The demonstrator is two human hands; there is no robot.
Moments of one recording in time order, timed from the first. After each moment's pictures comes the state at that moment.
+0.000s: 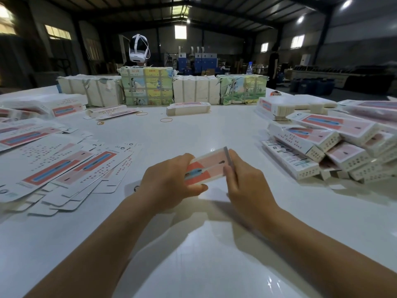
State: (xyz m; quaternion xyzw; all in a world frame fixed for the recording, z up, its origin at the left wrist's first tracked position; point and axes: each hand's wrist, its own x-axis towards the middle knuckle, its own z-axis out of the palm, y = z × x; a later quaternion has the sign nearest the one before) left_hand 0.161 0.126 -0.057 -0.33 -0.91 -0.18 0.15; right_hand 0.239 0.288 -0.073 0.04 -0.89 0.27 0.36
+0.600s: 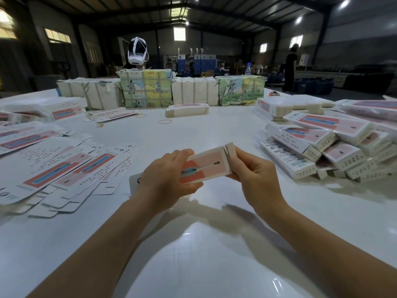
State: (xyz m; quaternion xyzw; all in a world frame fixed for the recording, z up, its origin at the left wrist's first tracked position) left_hand 0.160 0.125 -0.066 -0.36 -0.87 -0.22 0.25; right_hand 0.250 0.291 -0.051 0.07 -0.71 0.64 0.30
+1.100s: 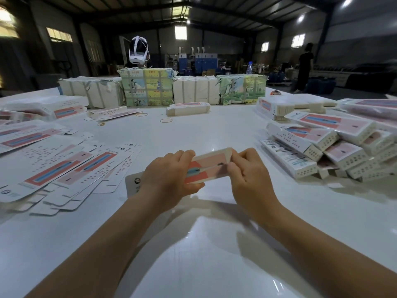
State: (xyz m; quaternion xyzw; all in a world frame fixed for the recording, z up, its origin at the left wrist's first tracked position) left_hand 0.162 0.131 -0.064 -0.35 -0.89 -0.12 0.27; right_hand 0.245 0.290 -0.061 0.01 -0.87 0.37 0.34
